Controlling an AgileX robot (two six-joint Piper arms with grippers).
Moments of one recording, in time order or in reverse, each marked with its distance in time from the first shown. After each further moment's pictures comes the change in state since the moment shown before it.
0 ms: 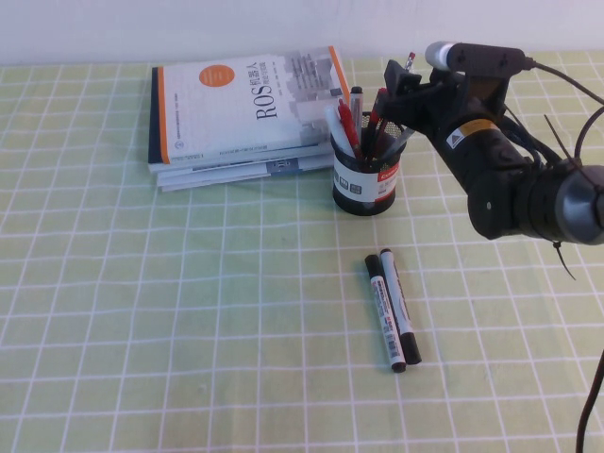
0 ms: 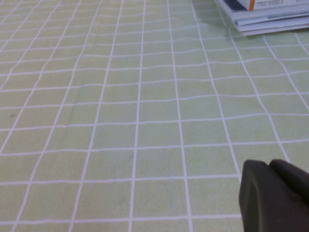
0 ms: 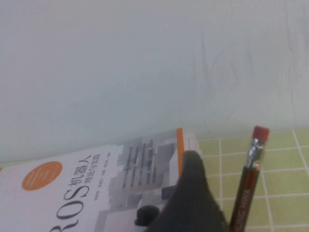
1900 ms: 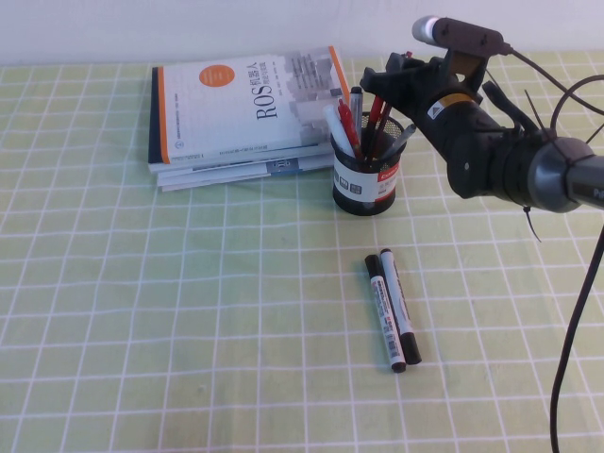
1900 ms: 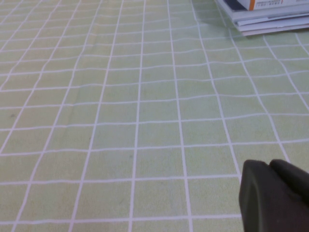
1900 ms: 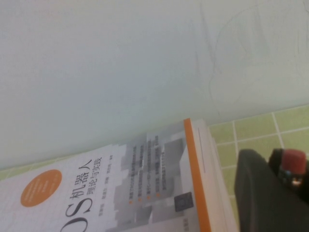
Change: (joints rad) right arm -0.015 0.115 -0.247 0.054 0.217 0.052; left arm 0.000 0.000 0.000 0.000 0.000 0.000
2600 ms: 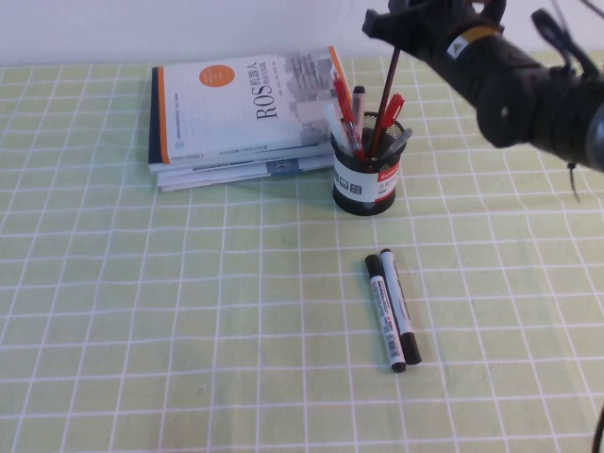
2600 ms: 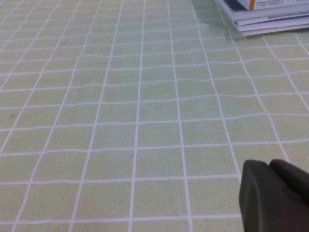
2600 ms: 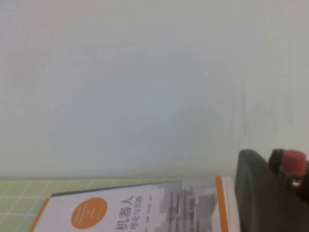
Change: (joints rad) right arm 0.000 -0.191 -0.002 -0.063 0.145 -0.094; left arm 0.000 0.000 0.000 0.000 0.000 0.000
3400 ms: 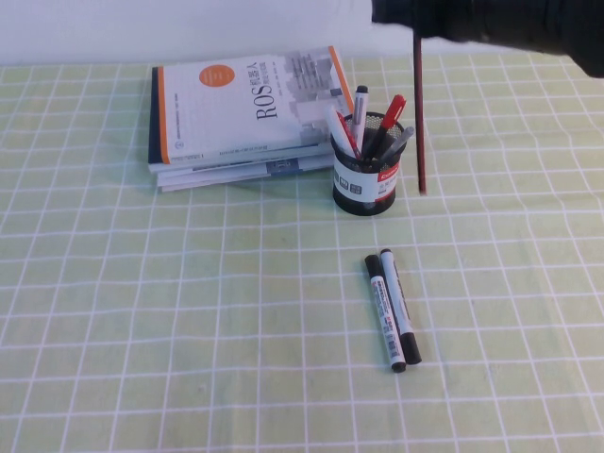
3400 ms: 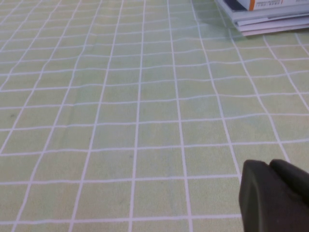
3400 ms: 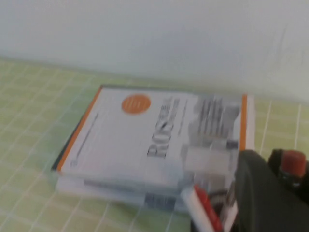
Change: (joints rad) right arm 0.040 -0.312 0.000 -0.102 0.603 -0.039; left arm 0.000 0.000 0.000 0.000 0.000 0.000
